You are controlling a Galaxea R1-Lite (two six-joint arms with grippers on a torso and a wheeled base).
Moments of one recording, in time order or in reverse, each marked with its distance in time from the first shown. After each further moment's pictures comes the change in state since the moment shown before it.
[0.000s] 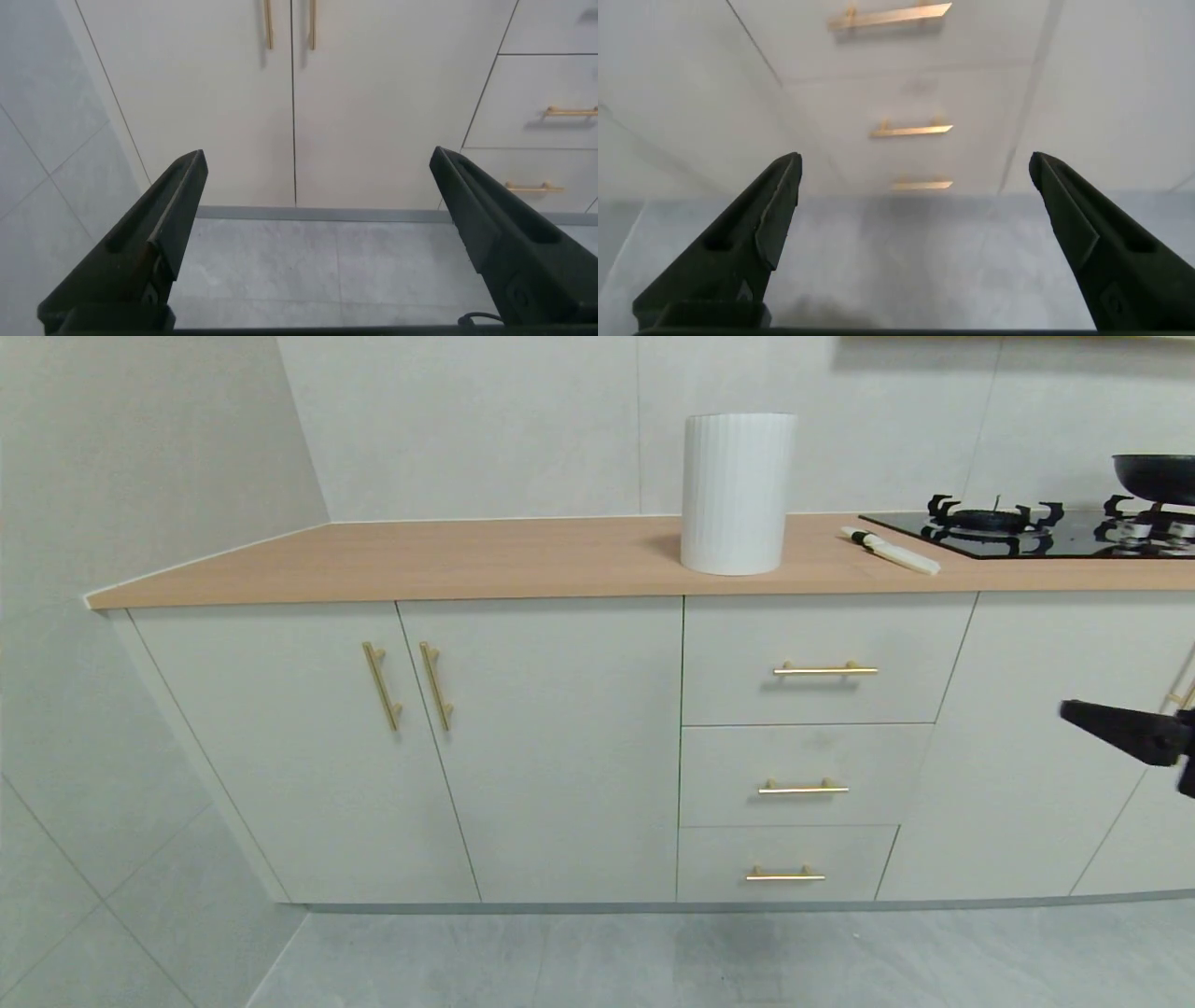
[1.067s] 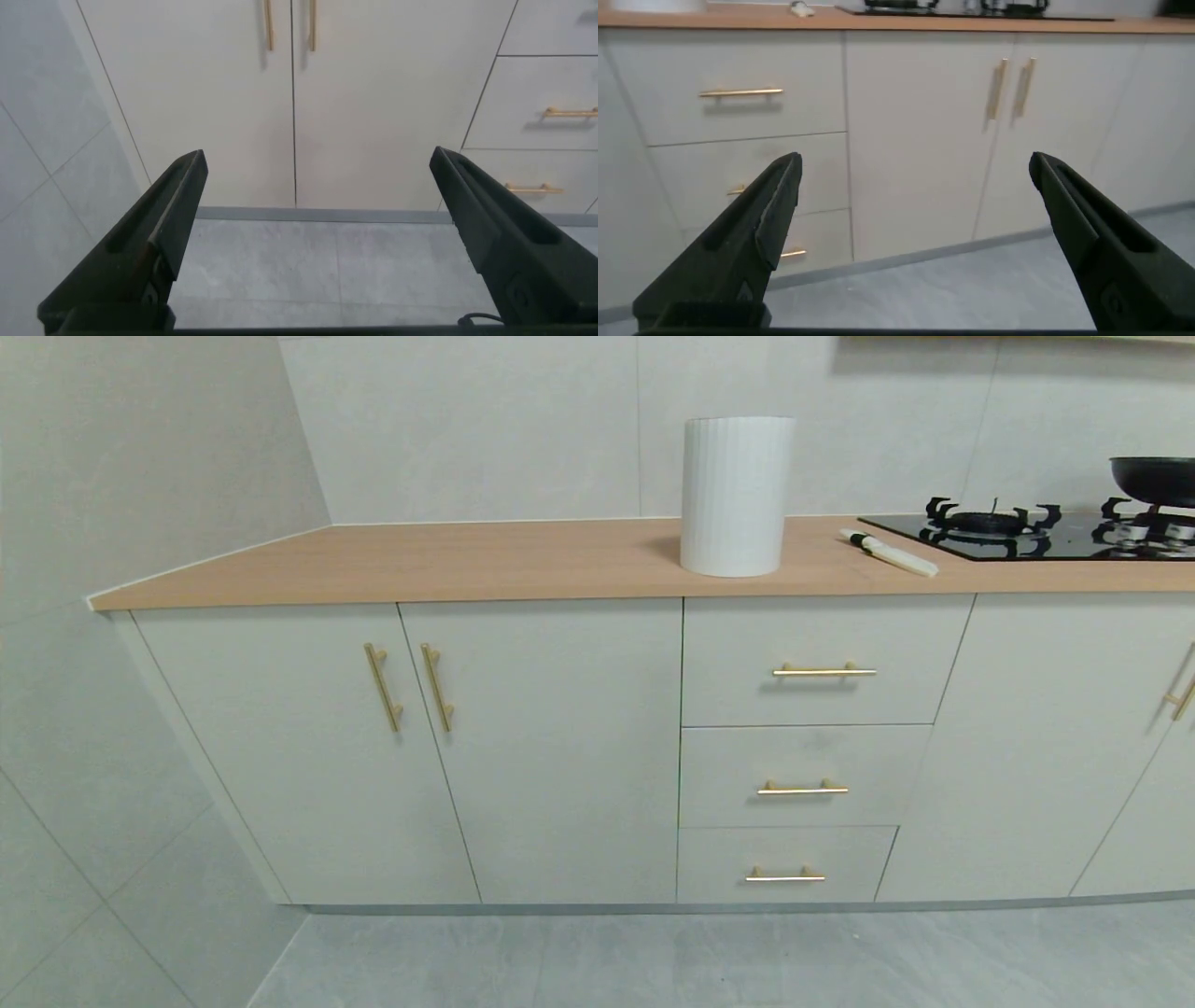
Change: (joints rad) left arm 0.000 0.000 0.000 0.000 0.000 0.000; right arm -0.188 -1.010 0.271 0.385 -0.086 -0.229
